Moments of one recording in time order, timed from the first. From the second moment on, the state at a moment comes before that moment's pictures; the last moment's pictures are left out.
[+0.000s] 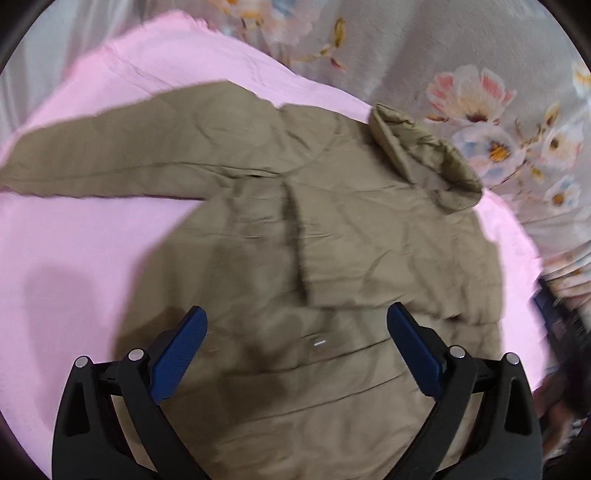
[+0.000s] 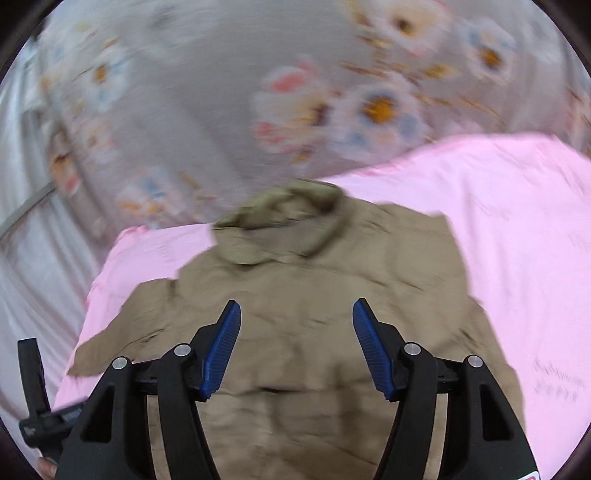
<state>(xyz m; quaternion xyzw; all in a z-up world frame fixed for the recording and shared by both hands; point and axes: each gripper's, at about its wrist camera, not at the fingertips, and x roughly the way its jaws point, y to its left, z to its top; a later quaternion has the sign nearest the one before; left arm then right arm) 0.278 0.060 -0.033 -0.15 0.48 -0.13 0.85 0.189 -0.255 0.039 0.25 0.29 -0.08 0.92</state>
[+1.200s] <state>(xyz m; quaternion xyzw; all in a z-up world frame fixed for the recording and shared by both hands) 0.315 0.006 -0.065 0.01 0.41 -0.04 0.91 0.214 -0.335 -0.059 0.27 0.36 -0.17 0.88</state>
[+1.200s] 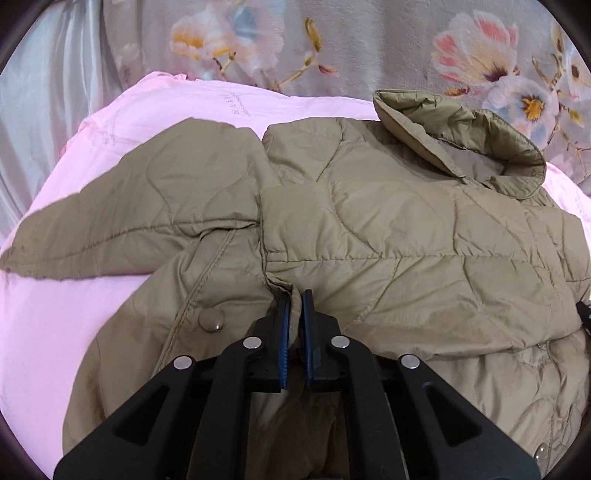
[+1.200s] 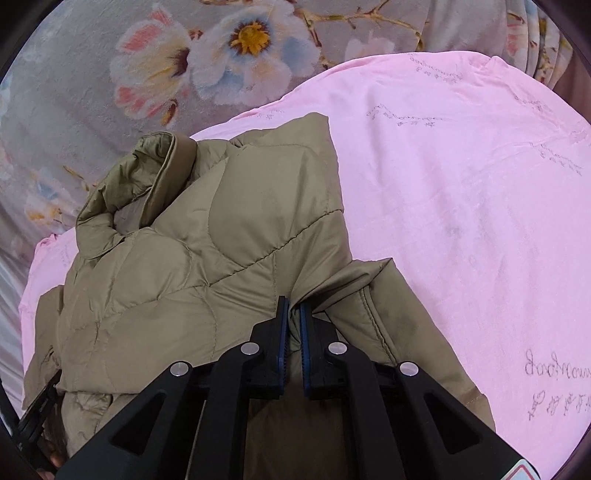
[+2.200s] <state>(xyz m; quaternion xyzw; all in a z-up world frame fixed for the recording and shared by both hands) 0.208 0.031 0.035 0.00 0.38 -0.08 0.92 0.093 -0.250 0.030 0.18 0.33 -0.14 0.92</state>
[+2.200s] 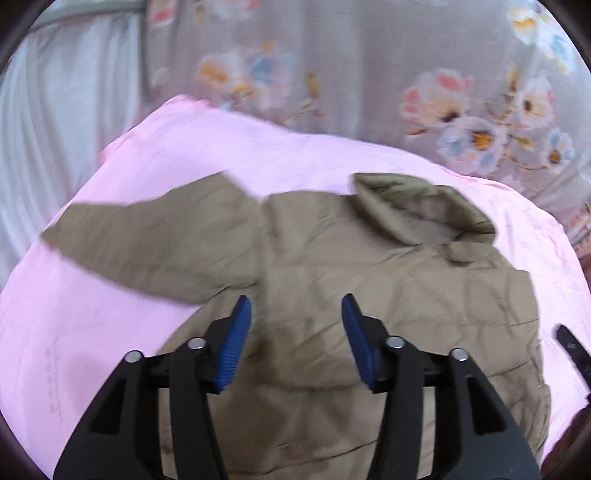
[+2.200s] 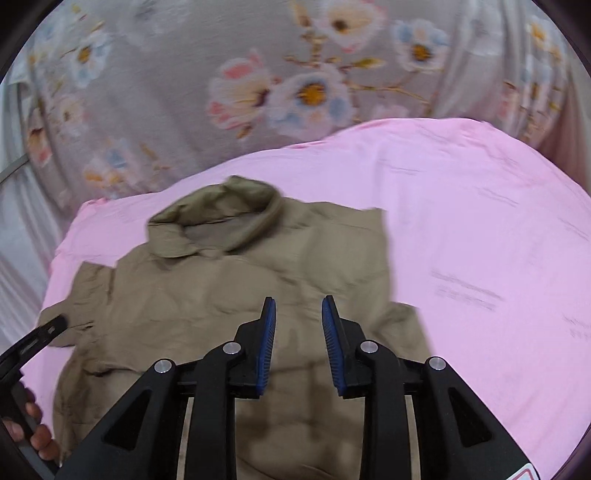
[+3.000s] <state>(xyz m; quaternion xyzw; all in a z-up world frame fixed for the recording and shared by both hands) 0.226 -0.037 -0.053 0.07 0.40 -0.08 0.91 0.153 -0.209 -0.052 0.14 0.40 -0.11 0.90</state>
